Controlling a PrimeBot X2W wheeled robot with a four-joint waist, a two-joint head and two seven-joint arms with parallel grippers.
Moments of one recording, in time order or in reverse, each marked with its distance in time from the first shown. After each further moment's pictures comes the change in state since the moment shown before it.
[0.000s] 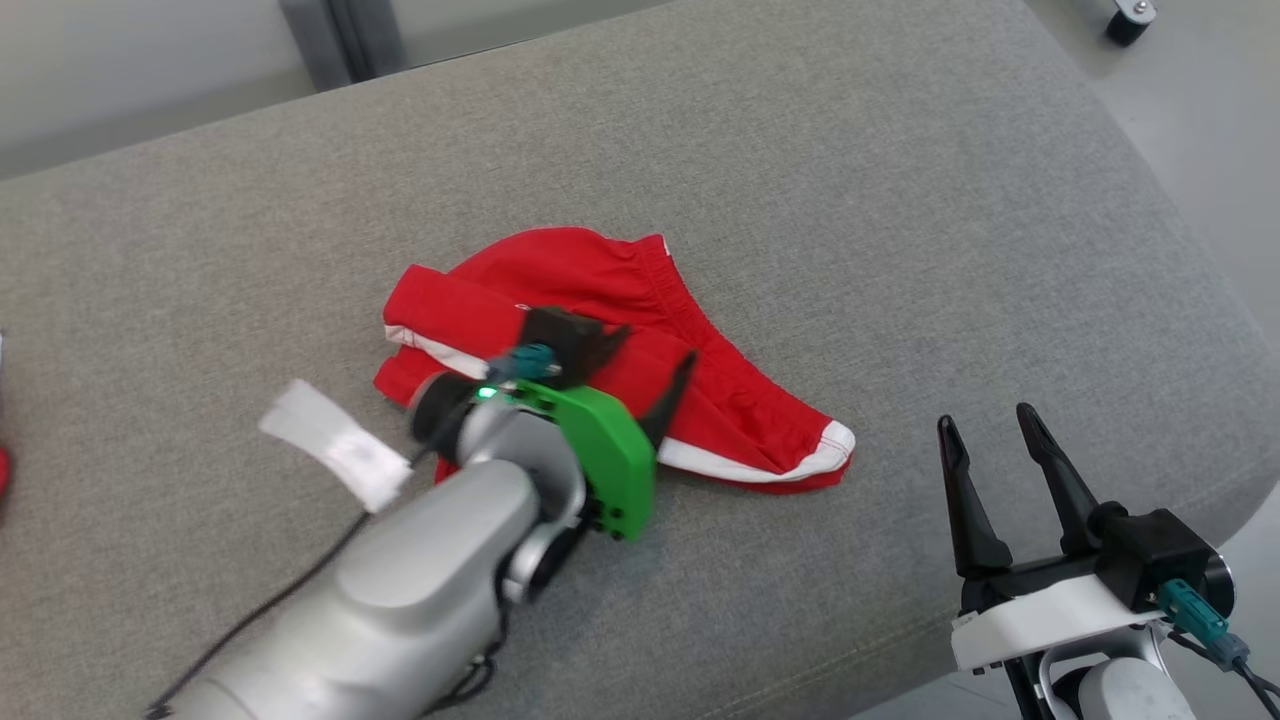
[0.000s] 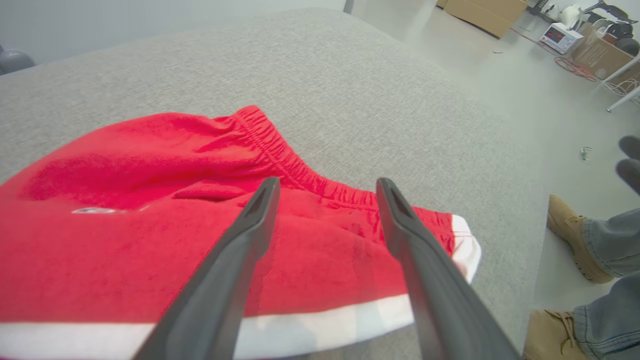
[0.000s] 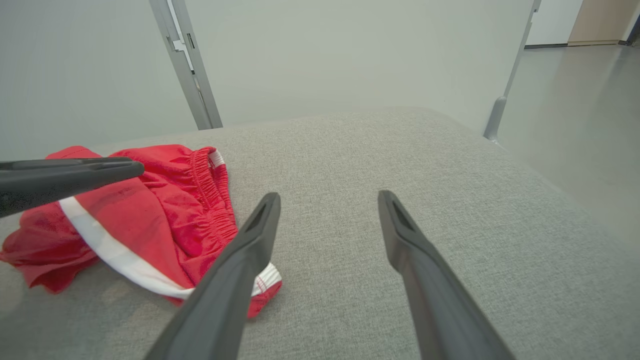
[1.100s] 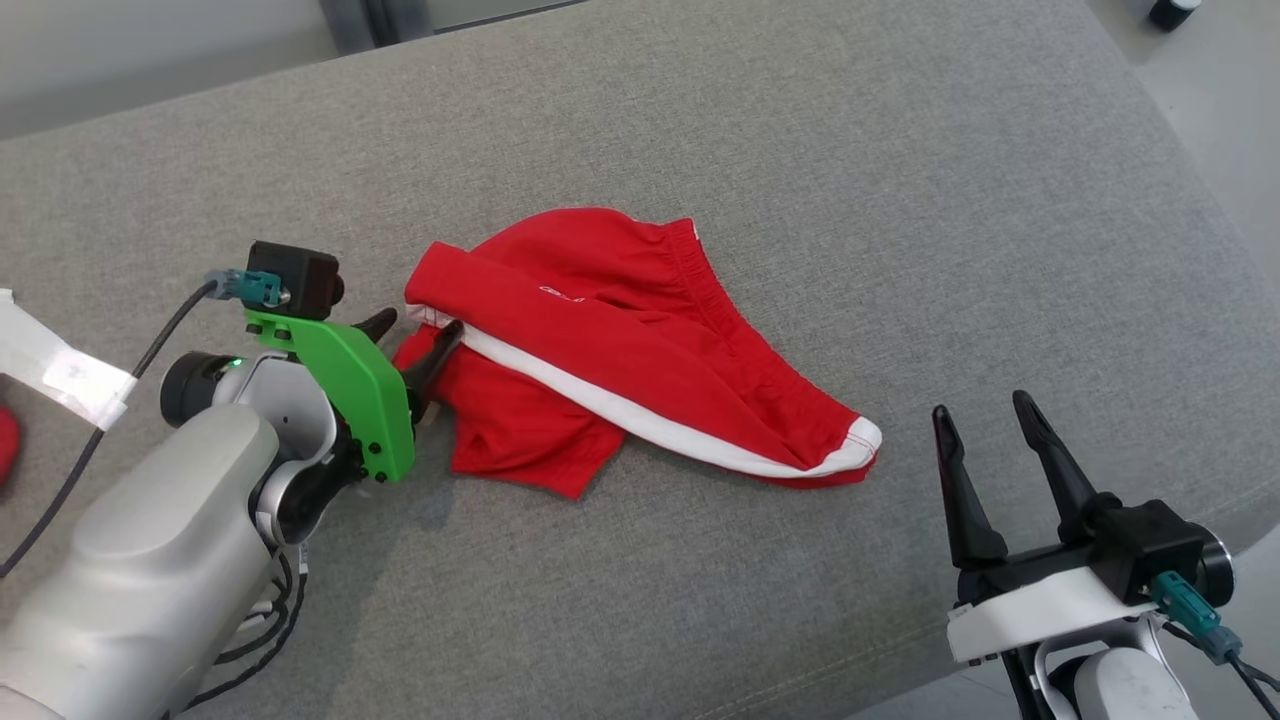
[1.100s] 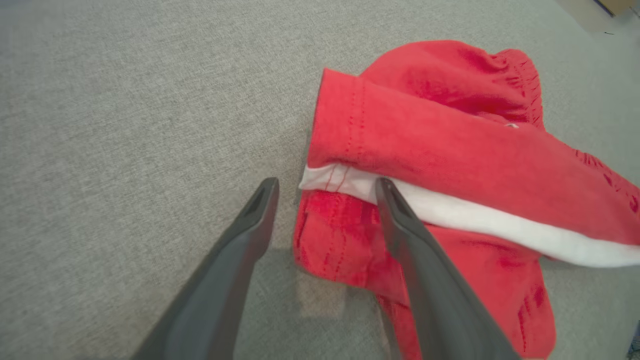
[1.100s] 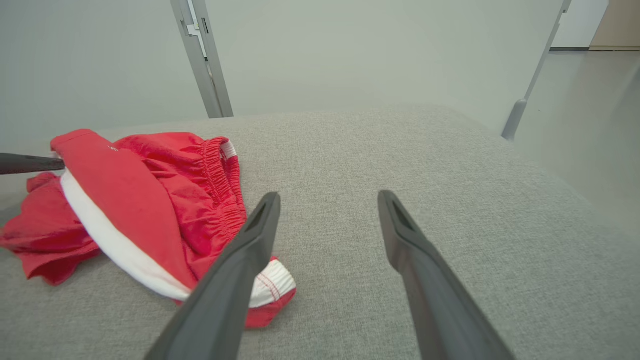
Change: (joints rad) left arm -0.047 0.325 0.114 0.048 -0.162 -0.149 0.191; right arm -0.010 0.000 -0.001 -0.012 -0.032 0.000 0.000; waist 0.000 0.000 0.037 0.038
